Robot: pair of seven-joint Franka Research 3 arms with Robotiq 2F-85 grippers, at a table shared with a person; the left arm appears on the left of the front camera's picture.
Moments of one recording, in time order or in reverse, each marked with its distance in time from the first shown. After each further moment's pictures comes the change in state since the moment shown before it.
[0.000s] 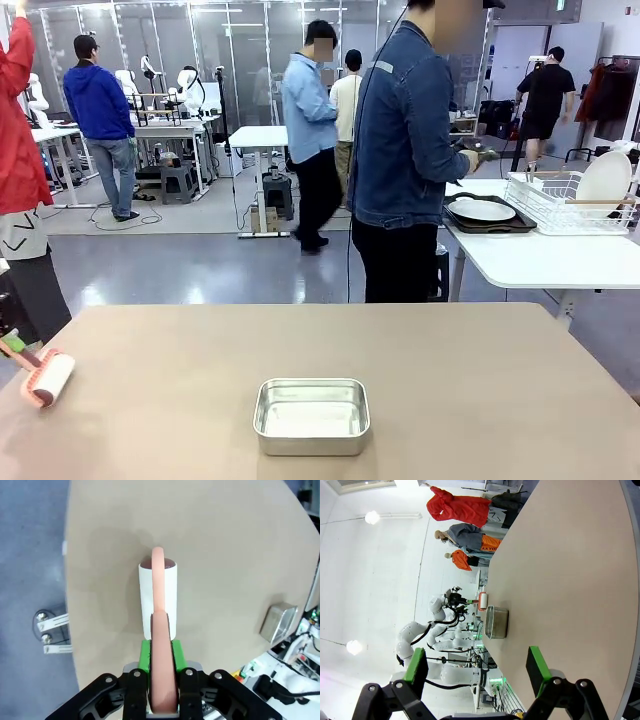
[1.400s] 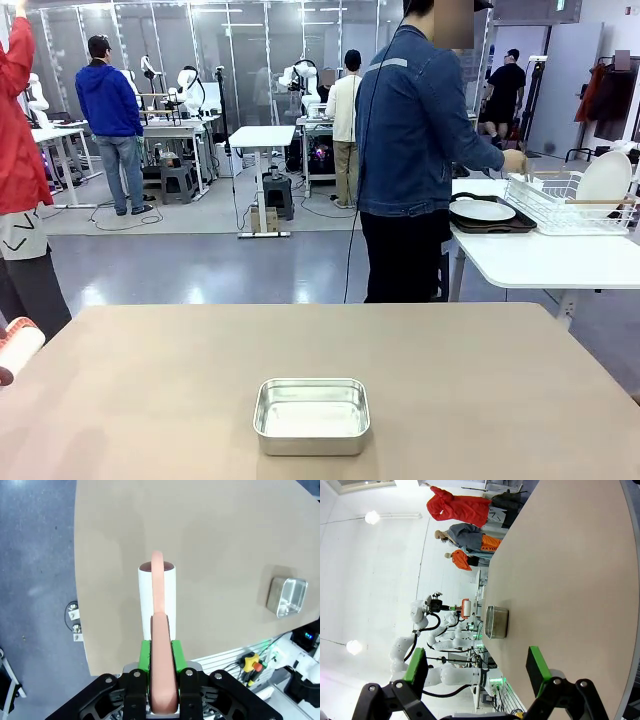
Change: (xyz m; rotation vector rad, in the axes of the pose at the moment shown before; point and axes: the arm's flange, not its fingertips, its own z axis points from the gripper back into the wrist) left arm -0.074 -0.098 0.084 0.177 -0.040 -0.098; right arm 0.000 0.000 0.000 0.000 0.001 0.000
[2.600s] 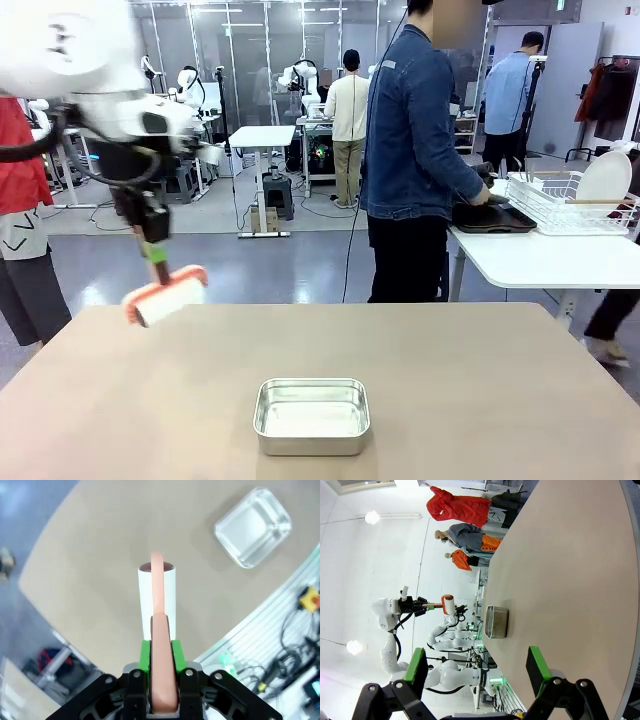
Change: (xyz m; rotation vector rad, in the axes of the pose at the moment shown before) left arm -0.036 -0.377 -0.016 0.360 0.063 -0.929; right arm 0.000 0.000 0.000 0.000 0.001 -0.001
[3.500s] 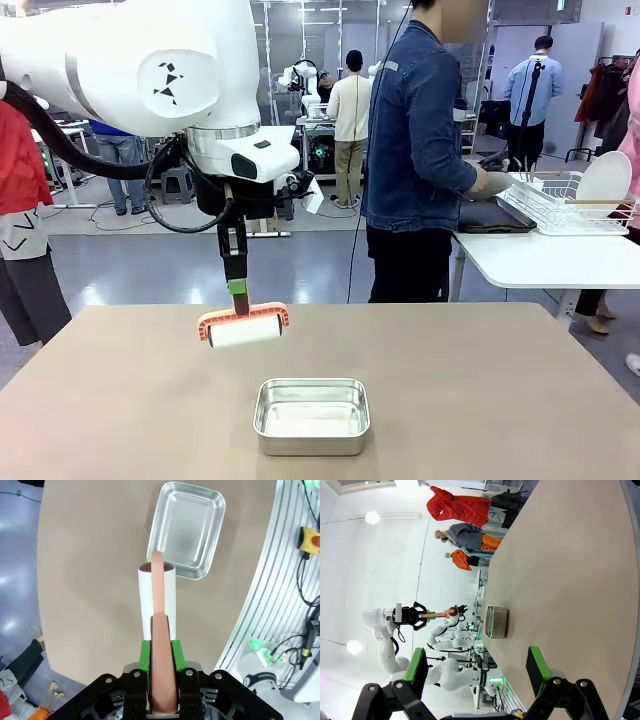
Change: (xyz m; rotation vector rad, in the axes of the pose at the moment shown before) left arm 0.064 -0.111 -0.024 0.034 0.015 -0.506; right arm 0.000 0.000 0.000 0.000 0.000 0.000
